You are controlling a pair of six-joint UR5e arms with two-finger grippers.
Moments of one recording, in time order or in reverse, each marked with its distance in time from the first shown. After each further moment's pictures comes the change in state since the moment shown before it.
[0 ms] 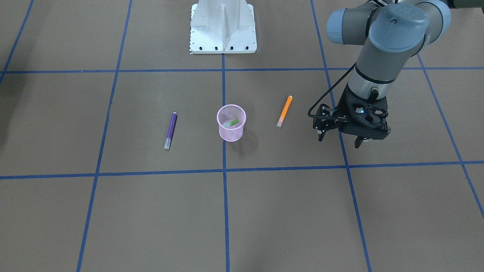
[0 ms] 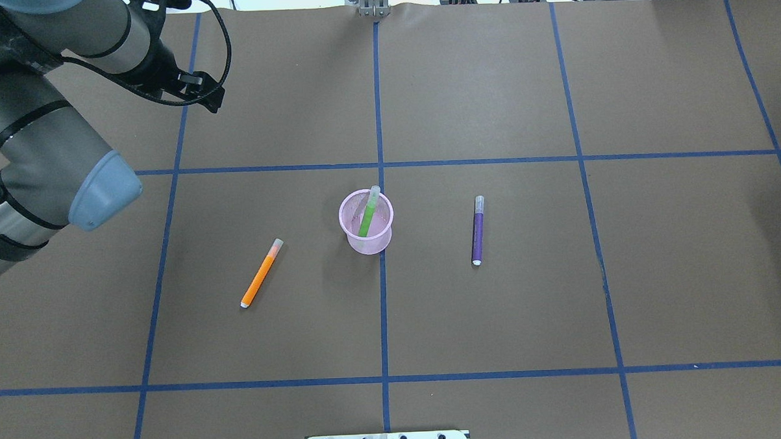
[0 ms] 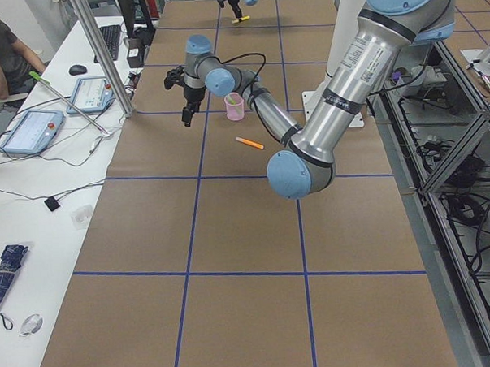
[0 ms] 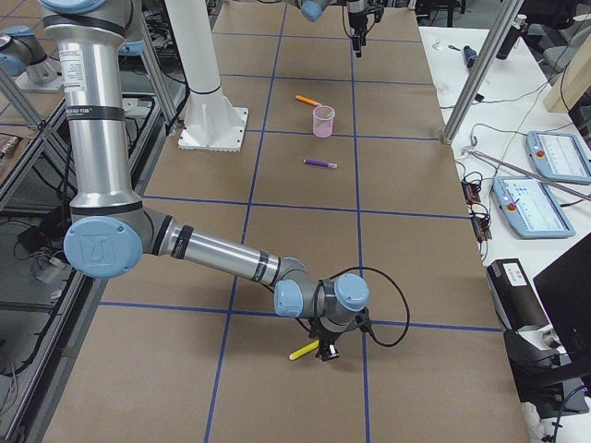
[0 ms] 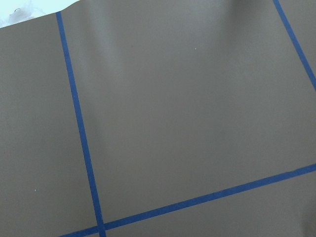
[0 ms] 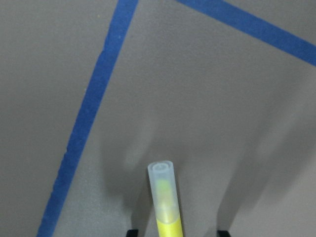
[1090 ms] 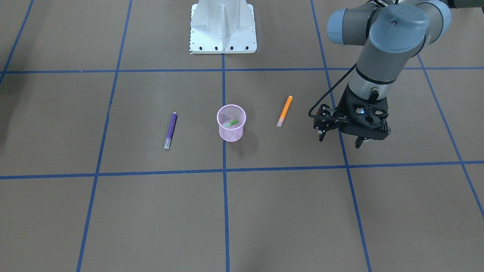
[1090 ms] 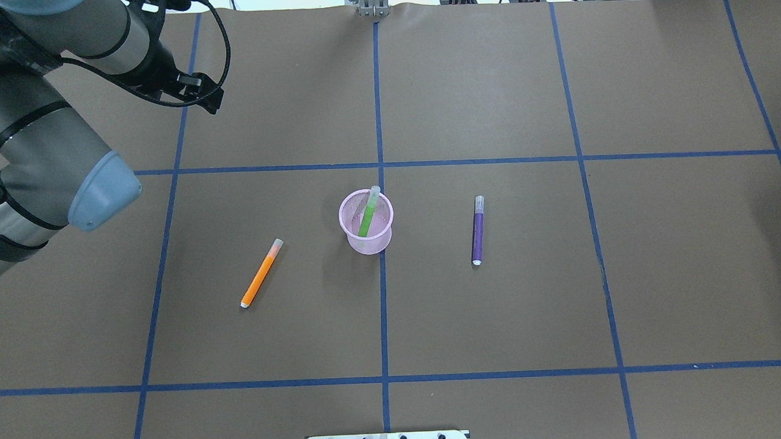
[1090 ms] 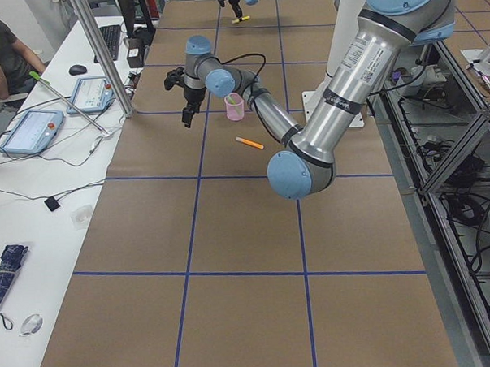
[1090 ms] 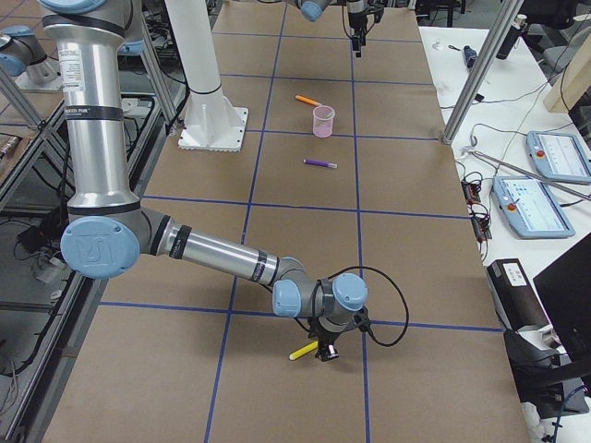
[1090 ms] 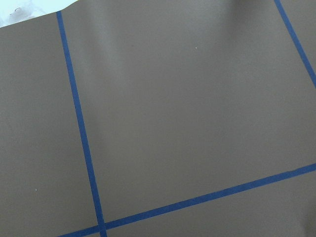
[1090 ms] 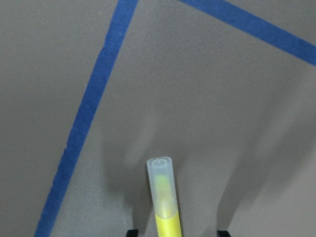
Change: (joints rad) left arm 0.000 0.003 0.001 0.001 0.000 0.007; right arm 0.004 -0.011 0.016 0.001 -0.007 -0.006
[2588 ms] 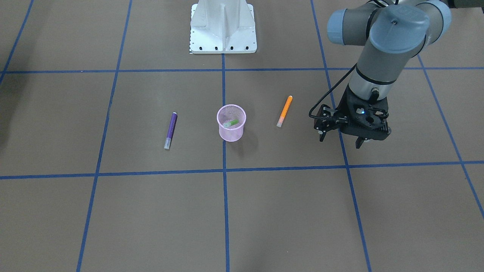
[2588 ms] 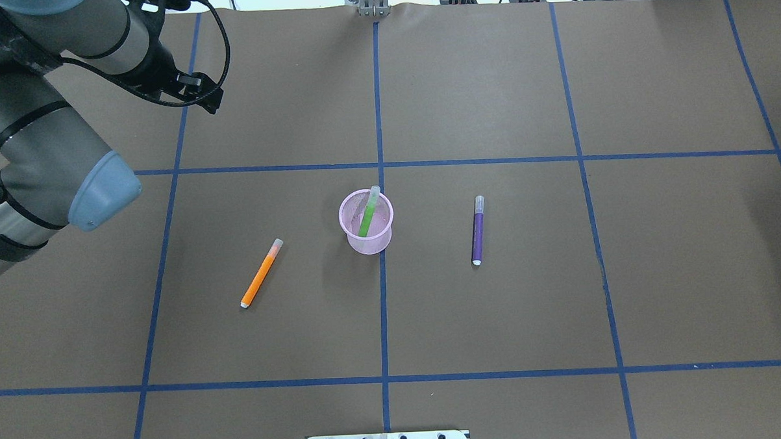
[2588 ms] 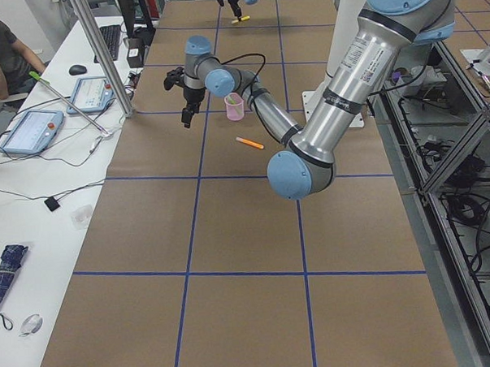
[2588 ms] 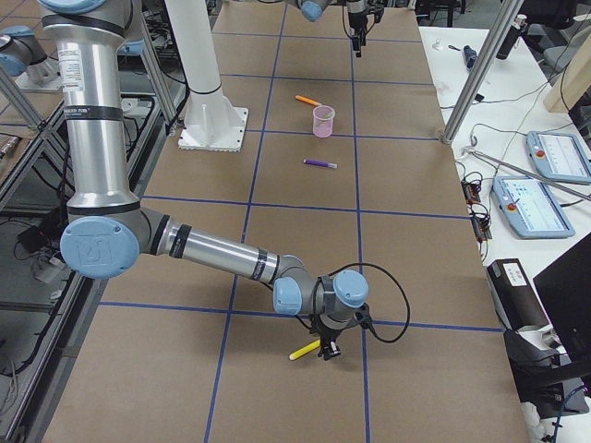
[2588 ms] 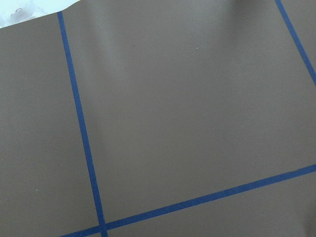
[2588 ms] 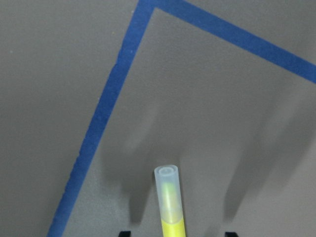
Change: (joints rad) left arm 0.000 0.000 0.001 0.000 0.001 0.000; right arm 0.001 -0.001 0.014 0.002 0.000 -0.001
